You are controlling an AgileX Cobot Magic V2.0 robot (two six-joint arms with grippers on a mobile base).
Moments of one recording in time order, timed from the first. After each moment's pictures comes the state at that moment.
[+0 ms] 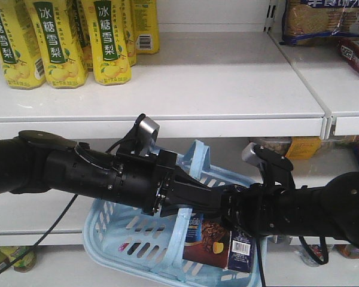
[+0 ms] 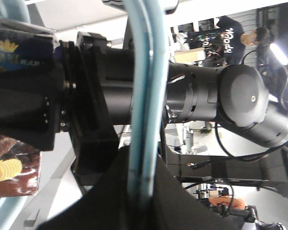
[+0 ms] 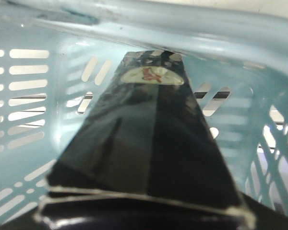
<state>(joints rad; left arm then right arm) -0.43 1.70 -1.01 -1.62 1.17 0.78 0.44 1.43 -0.68 1.10 0.36 -0.46</state>
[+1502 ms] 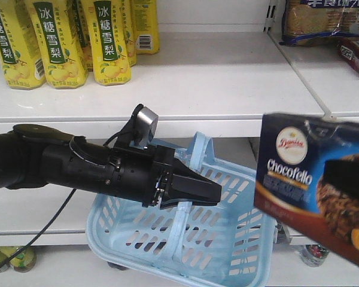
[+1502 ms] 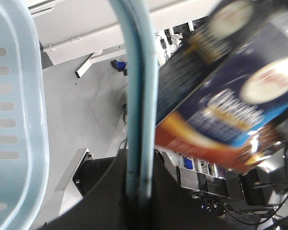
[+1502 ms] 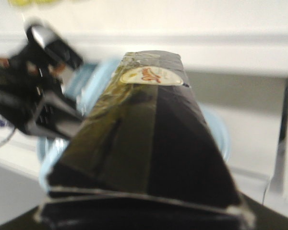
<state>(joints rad) -0.43 1.68 -1.03 -1.61 1.16 0.82 0.43 0.69 -0.92 0.18 0.82 0.17</state>
